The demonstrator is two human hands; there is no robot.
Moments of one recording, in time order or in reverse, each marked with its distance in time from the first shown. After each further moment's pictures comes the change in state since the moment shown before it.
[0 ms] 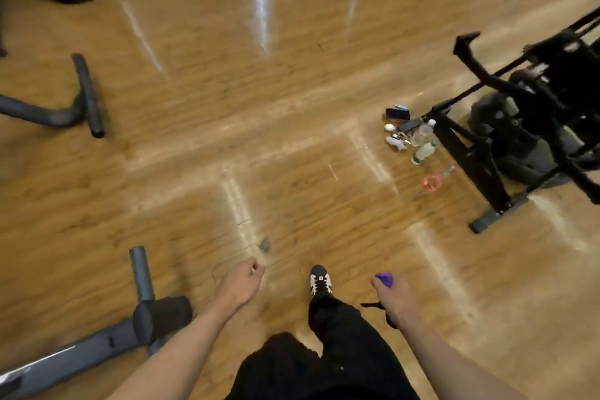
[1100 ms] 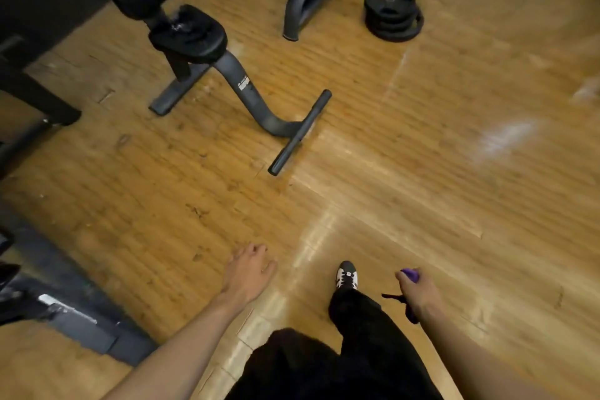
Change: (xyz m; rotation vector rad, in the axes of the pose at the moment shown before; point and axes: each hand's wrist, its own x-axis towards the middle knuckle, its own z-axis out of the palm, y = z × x) left_hand 0.347 -0.112 -0.549 -0.182 0.508 -0.583; right_hand 0.255 -0.949 0.181 -0.543 -0.350 -0.597
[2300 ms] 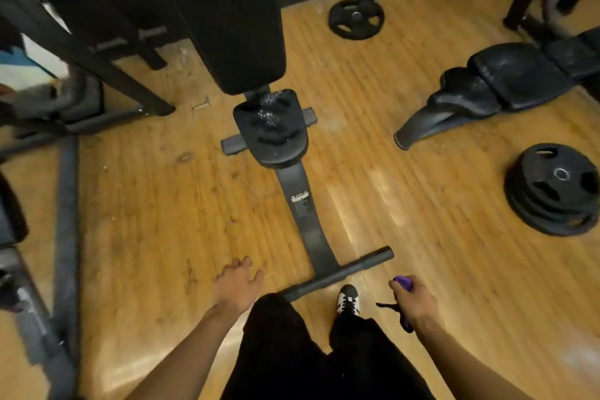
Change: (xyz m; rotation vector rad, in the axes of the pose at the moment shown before) left_hand 0.497 0.015 -0.339 -0.437 0.110 -0.736; right_hand 0.402 -0.739 -0.038 -0.408 -0.278 -0.441
